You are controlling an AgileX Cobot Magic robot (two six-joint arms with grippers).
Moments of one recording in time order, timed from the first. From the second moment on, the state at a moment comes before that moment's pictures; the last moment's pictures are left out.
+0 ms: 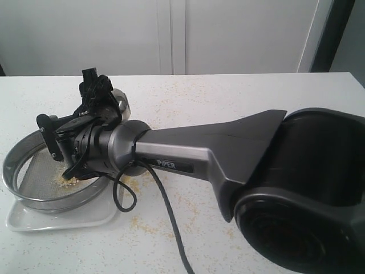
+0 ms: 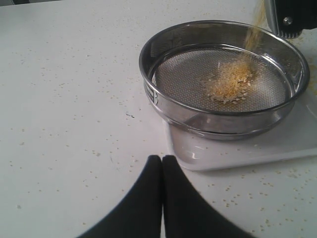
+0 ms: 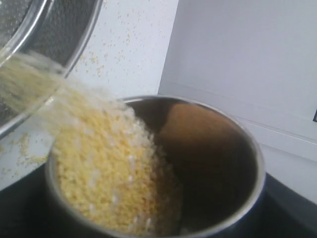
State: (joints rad) left arm -0.05 0.00 0.02 -0.07 0.42 0.10; right arm 1.02 2.32 -1.82 -1.43 0.76 0.13
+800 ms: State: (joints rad) left arm -0.05 0.00 0.02 -0.07 0.42 0.10; right arm 1.08 2.30 -1.82 -1.24 0.83 -0.09
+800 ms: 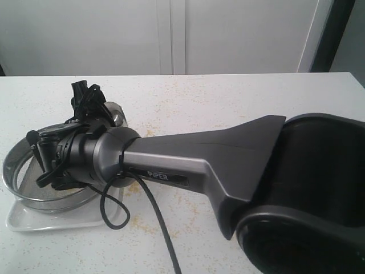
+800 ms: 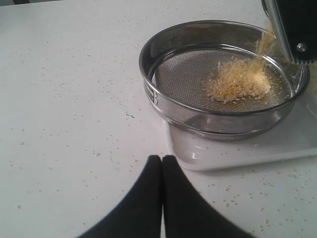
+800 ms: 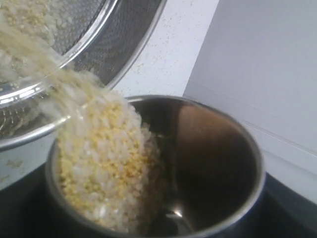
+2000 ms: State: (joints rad) left arm -0.05 0.00 0.02 -0.07 0.42 0.10; right arm 1.13 2.27 -1.82 -1.30 0.65 -0.18
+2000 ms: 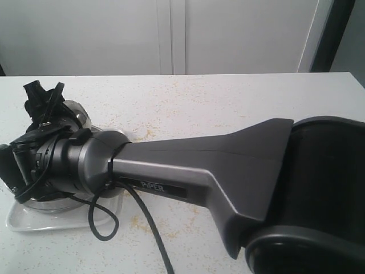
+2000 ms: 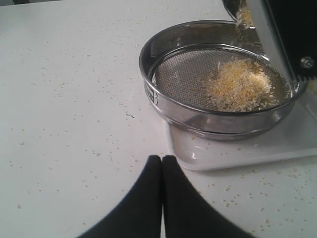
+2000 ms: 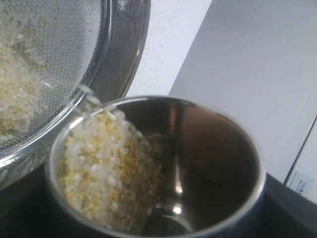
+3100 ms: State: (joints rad) left arm -0.05 0.00 0.02 -0.07 0.42 0.10; right arm 1.10 2.35 -1.82 -1.64 0.77 -0.16
